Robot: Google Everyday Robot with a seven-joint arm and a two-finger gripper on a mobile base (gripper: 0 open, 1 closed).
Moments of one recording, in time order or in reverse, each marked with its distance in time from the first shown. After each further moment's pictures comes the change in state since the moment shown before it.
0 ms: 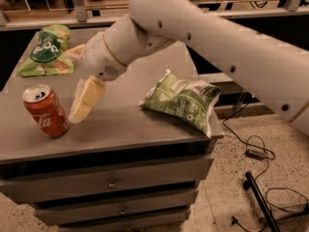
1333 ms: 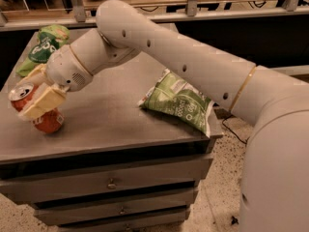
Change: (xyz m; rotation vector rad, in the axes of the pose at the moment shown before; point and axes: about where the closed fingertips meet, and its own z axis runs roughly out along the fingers) arm -0.049 0.016 0.070 -0.247 -0.246 0.018
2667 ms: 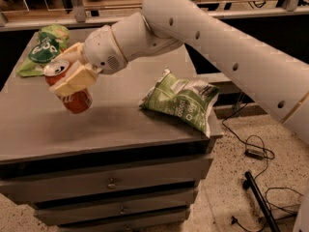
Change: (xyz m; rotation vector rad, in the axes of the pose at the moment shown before) arm -0.004 -0.002 -0.088 0.217 -0.014 0.038
